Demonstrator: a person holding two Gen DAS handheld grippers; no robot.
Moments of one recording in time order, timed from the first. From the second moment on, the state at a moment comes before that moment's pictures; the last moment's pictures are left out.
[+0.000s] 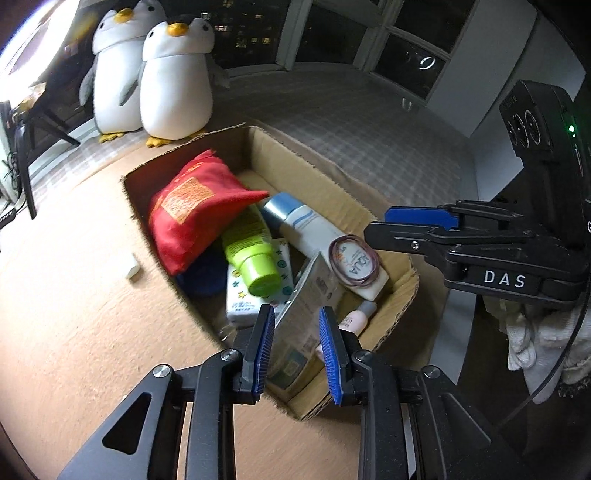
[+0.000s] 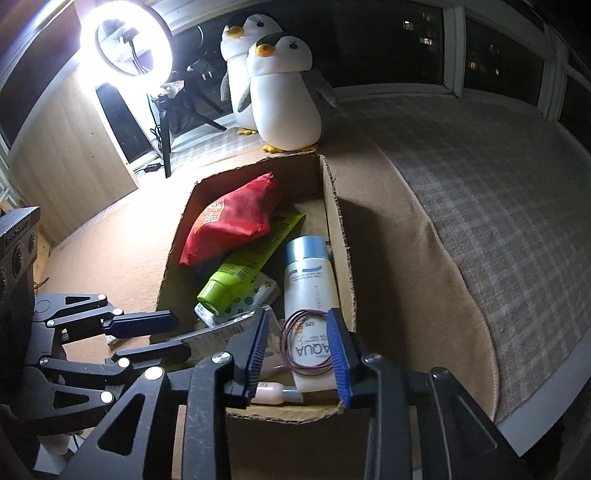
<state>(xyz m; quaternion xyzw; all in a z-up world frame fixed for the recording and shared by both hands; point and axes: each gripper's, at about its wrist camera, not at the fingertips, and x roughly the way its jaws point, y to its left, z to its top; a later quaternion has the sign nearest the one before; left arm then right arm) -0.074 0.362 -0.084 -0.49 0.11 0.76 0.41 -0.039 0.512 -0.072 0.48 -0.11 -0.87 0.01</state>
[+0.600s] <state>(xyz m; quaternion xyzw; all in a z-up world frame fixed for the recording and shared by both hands) -0.090 0.225 -0.114 -0.53 0.08 0.79 0.30 -0.006 0.463 -0.052 0.45 -0.16 -0.88 0.03</state>
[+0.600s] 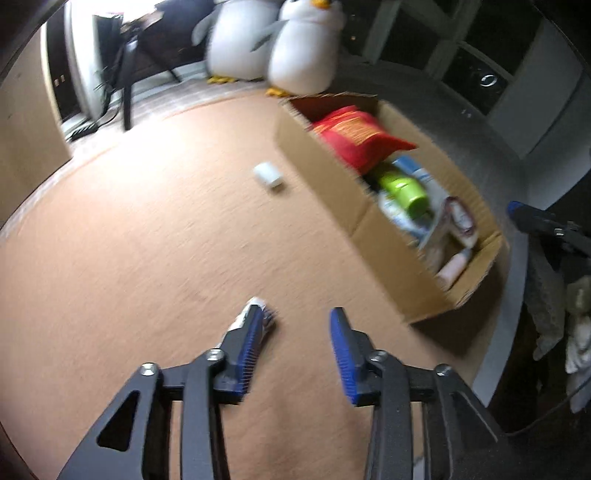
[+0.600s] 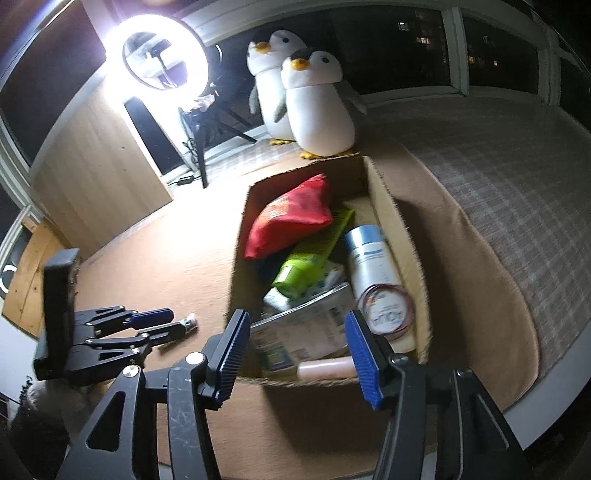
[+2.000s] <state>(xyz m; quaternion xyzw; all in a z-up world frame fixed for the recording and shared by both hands) -0.107 0.205 -0.156 -0.53 0.13 0.80 0.26 0.013 0.390 -0.065 0.48 -0.14 -0.86 0.05</state>
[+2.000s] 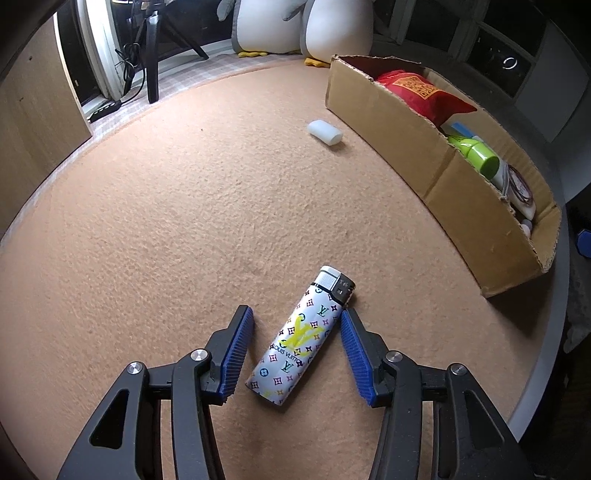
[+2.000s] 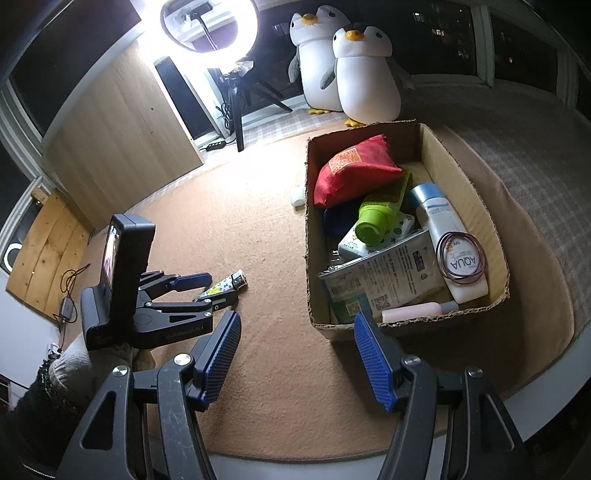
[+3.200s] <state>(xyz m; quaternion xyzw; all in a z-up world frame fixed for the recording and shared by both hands) -0.124 0.053 -0.157 -0.54 0.05 0.83 0.13 -0.092 0.312 -0.077 0.53 -0.10 -0.83 0.16</state>
